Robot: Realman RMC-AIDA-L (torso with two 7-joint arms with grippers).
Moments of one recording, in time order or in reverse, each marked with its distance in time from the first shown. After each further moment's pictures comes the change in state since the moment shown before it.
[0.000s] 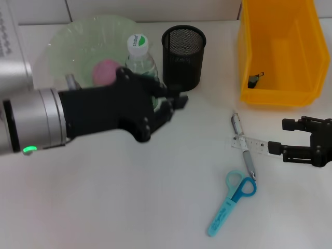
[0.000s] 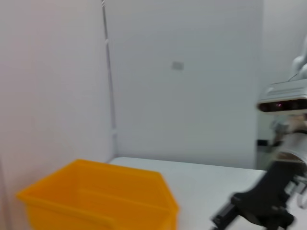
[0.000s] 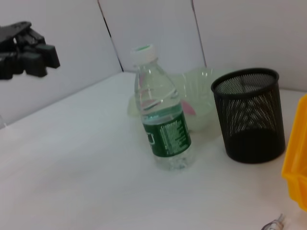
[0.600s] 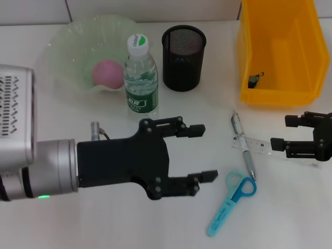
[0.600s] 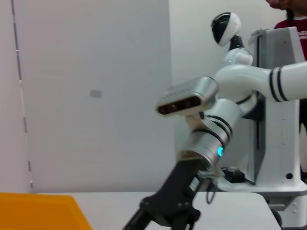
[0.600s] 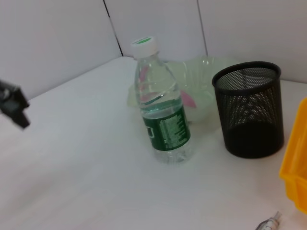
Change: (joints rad) left arm -0.031 -0.002 0.048 -0.305 -0.196 0.177 0.374; right arm 0.012 0.001 -0.009 -0.111 -0.062 -0.025 0.122
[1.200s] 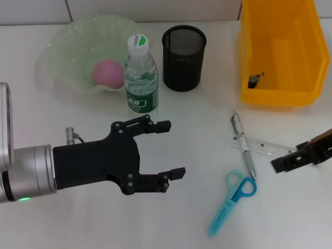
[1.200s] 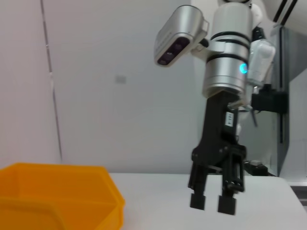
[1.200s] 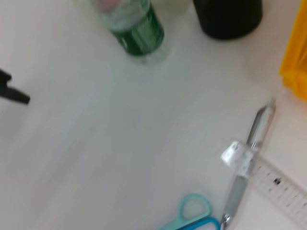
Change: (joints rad) left arm -0.035 0.005 -0.134 -0.204 0.003 0.056 0.135; right arm 0.159 0.005 -0.297 -0.600 -0.455 -0.345 1.048
